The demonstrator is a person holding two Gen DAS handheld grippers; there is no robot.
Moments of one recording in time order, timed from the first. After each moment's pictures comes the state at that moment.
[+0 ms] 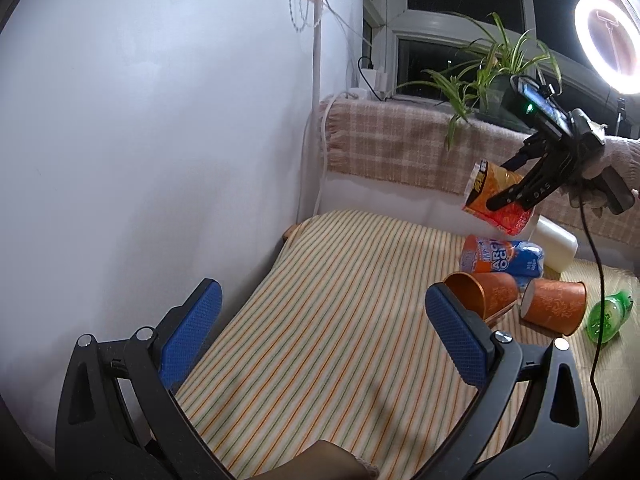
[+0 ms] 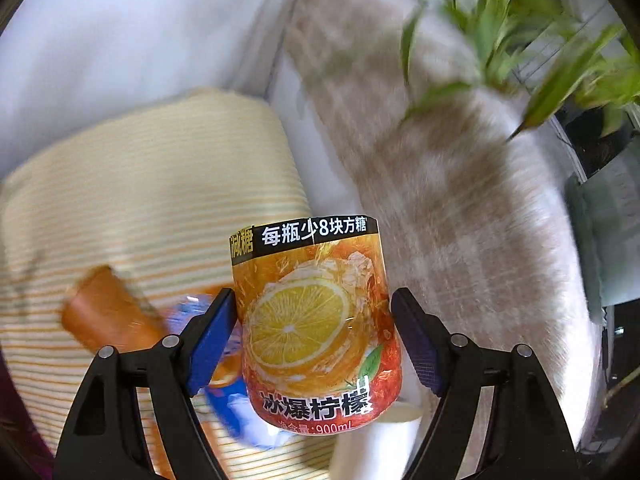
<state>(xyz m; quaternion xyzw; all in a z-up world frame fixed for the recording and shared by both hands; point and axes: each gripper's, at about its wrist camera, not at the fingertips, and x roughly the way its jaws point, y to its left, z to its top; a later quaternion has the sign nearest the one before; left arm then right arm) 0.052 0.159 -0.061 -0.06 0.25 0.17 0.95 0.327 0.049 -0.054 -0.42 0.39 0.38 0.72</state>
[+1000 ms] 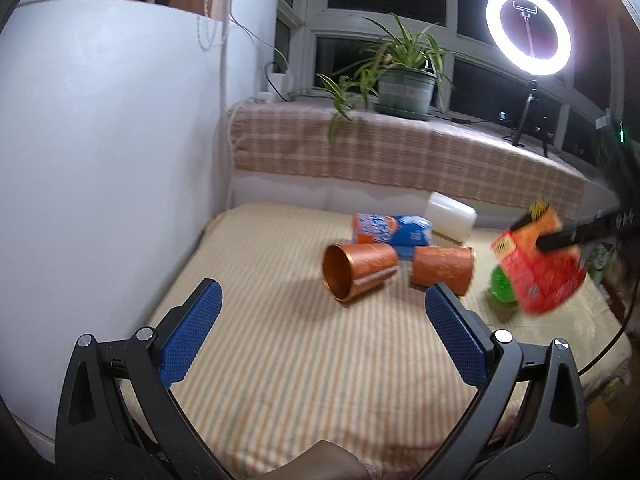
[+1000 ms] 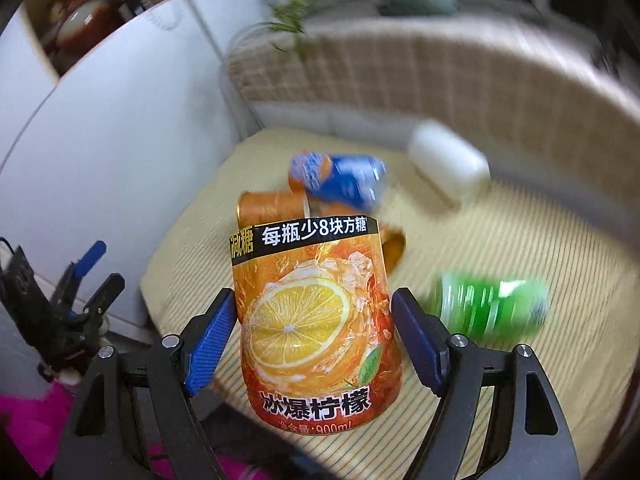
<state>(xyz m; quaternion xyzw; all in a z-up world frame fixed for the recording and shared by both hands) 0.009 0.087 -0.032 -0.05 0.27 0.03 0.96 0.163 -0.185 -0.036 0.01 0.50 0.32 0.80</state>
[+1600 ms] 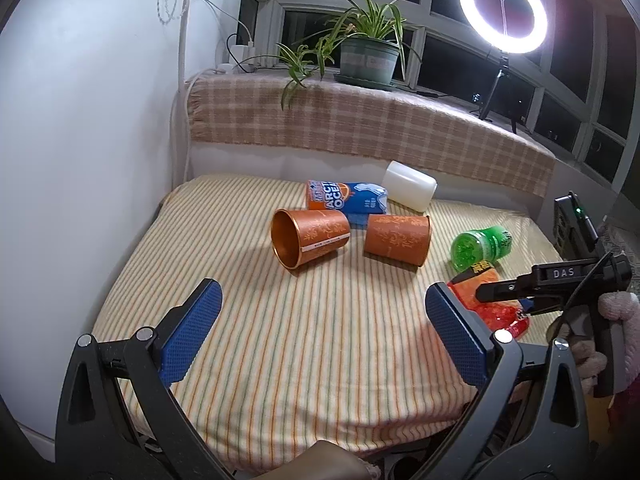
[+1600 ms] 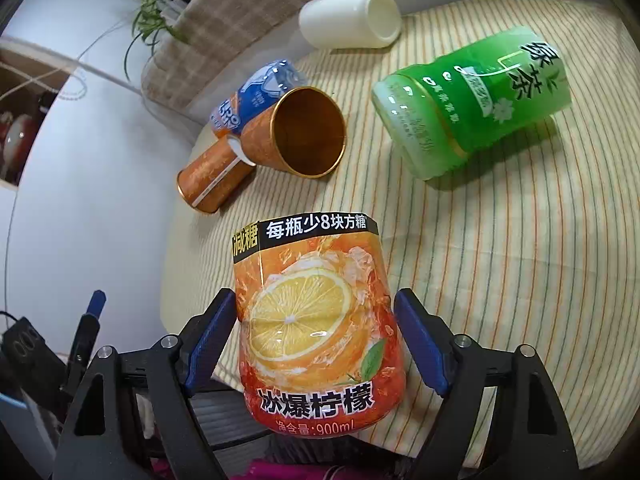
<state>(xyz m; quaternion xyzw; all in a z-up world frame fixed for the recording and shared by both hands) 0.007 0.057 -0.042 -0.06 0.31 -0.03 0.95 0.144 -0.222 -0.137 0.21 0.58 0.25 0.75</state>
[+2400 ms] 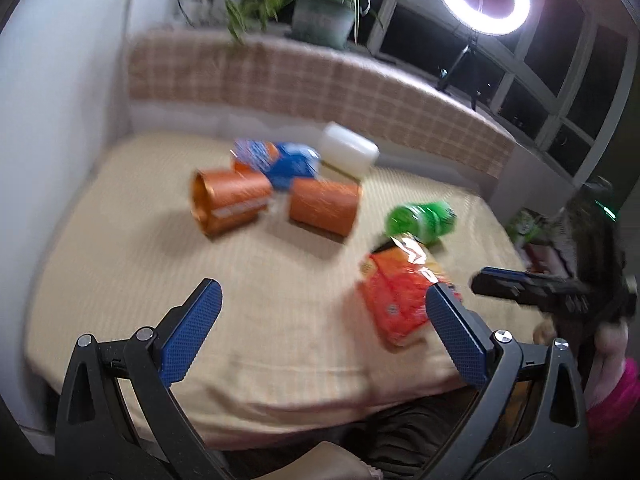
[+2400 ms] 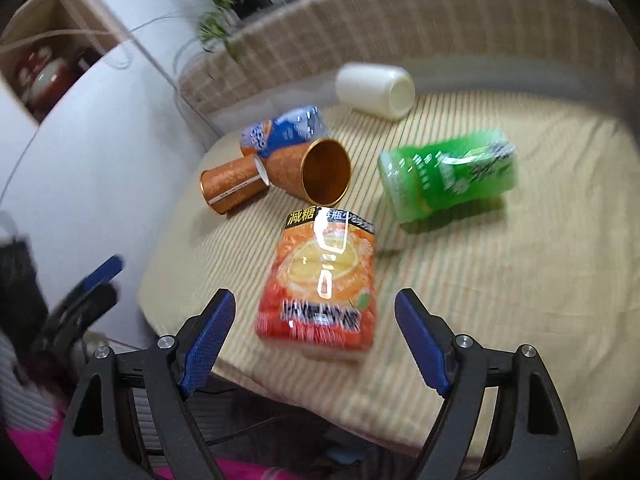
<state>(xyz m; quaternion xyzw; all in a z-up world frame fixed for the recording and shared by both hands) 0.036 0.014 -0.047 -0.12 0.39 -0.13 0.90 0.090 -0.247 -0.077 0.10 0.48 0.25 0.83</state>
